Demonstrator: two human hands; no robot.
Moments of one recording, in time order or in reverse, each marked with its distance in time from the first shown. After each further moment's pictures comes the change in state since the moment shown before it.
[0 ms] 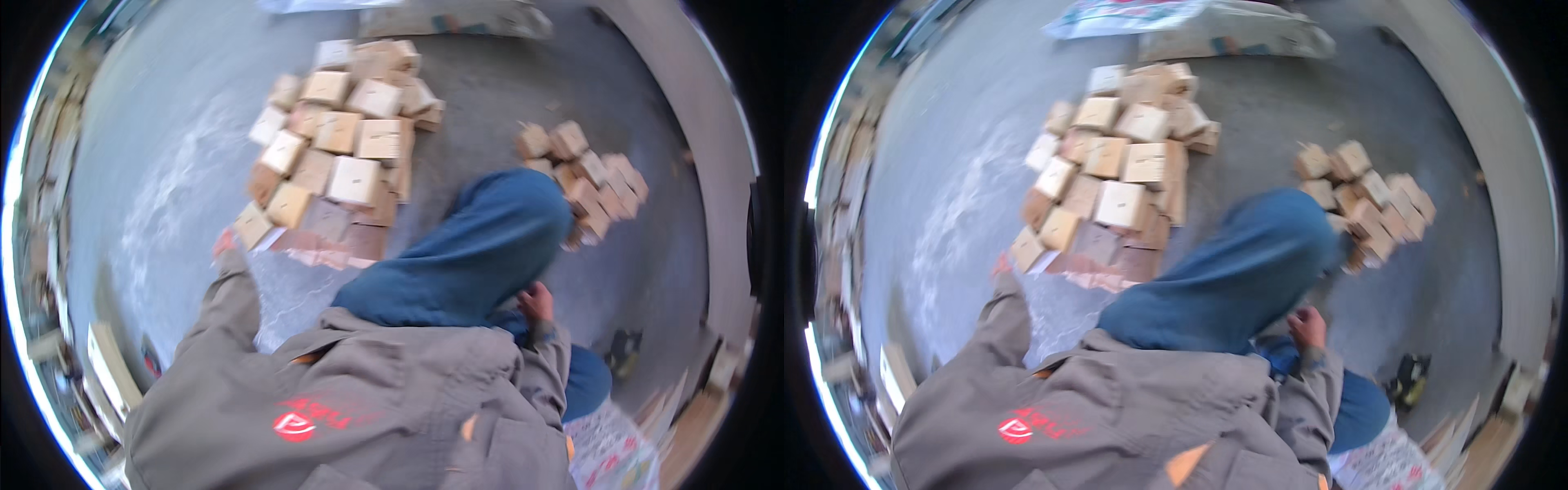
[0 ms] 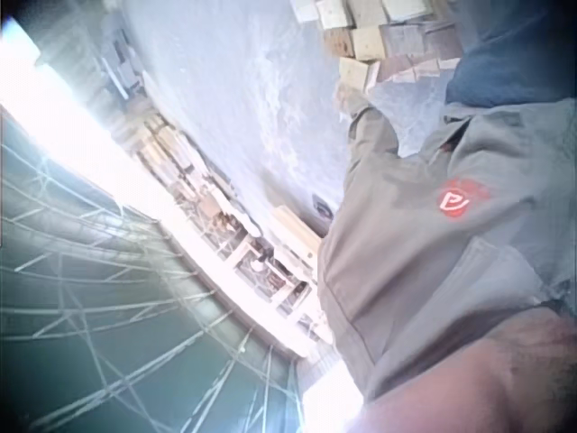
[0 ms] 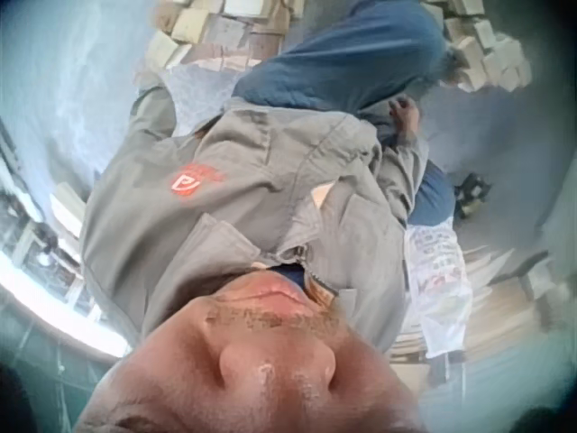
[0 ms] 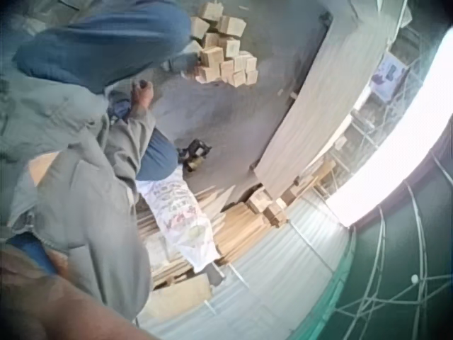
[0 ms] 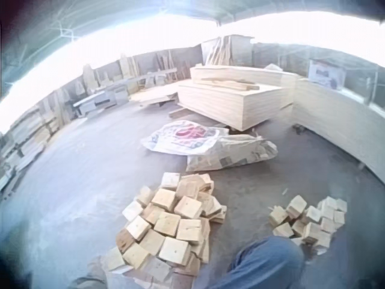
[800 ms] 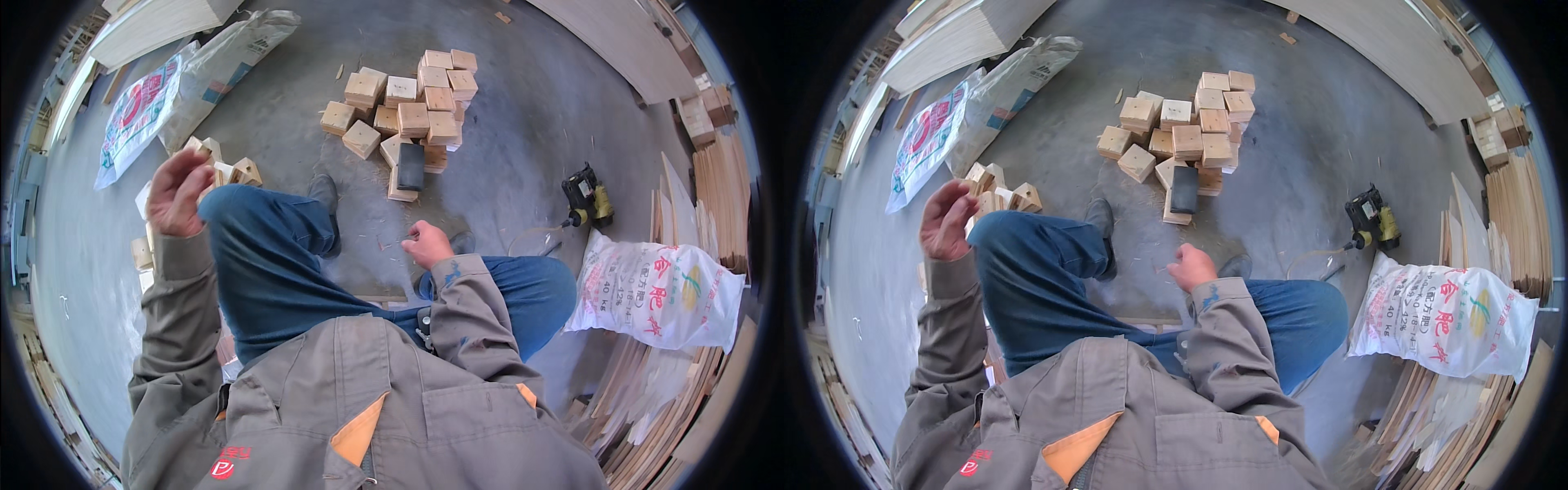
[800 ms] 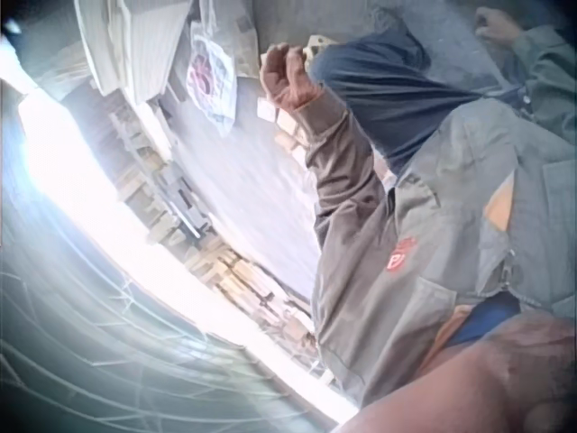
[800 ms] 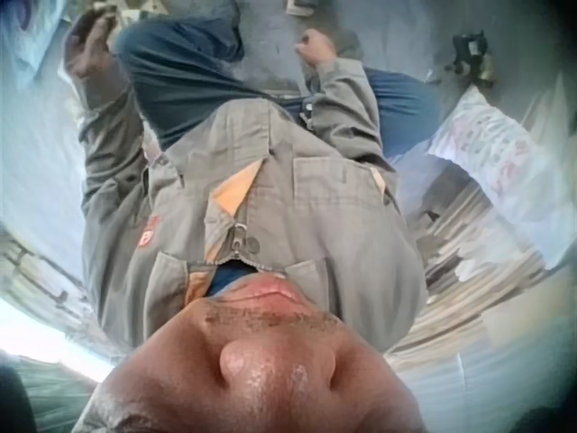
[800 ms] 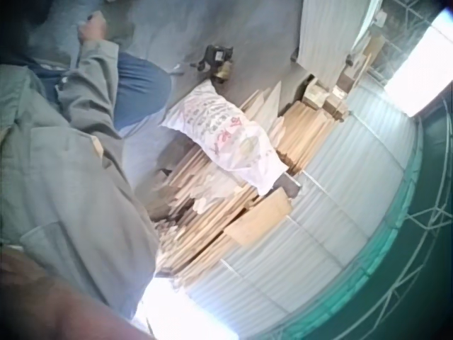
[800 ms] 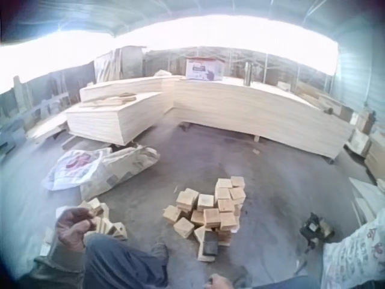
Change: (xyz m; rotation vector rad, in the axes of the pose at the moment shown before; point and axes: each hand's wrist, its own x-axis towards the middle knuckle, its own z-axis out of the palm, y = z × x) left_hand -0.411 0.552 0.193 -0.811 -1.316 0.772; right_hand -0.011 -0.007 -0.026 -0.042 0.216 -0.057
